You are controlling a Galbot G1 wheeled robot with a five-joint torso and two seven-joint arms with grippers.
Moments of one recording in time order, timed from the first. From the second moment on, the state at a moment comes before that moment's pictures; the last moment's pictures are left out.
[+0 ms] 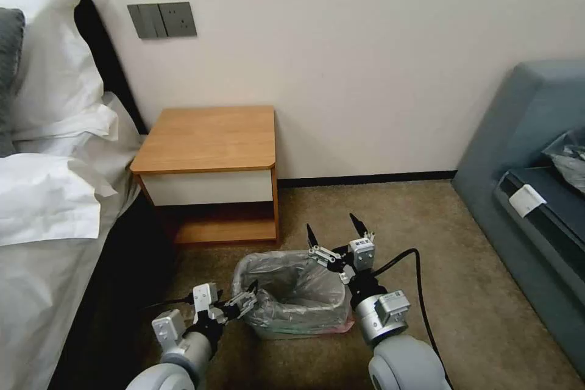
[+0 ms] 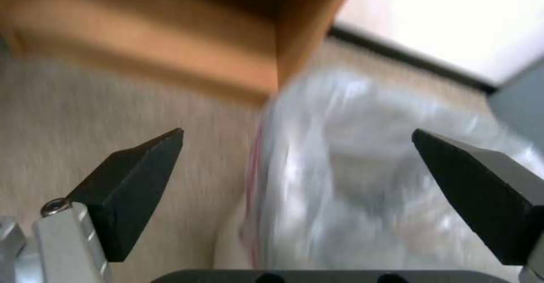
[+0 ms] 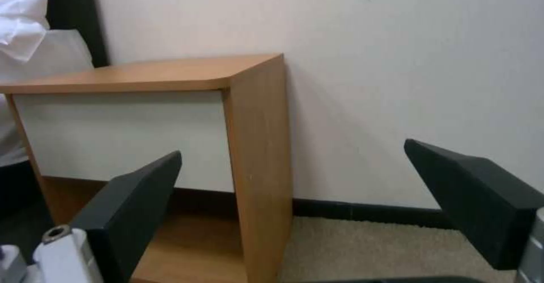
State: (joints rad) left arm 1.74 -1.54 -0.55 -2.20 -0.44 0.43 0.01; right arm -1.52 1.43 0.21 2.10 0.00 -0.03 0.03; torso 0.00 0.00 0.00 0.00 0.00
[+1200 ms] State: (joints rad) left arm 1.68 -1.53 -0.57 -1.99 -0.18 -0.20 0.05; right arm -1.58 1.50 0.31 1.99 -0.09 0.12 0.02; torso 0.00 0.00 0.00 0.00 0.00
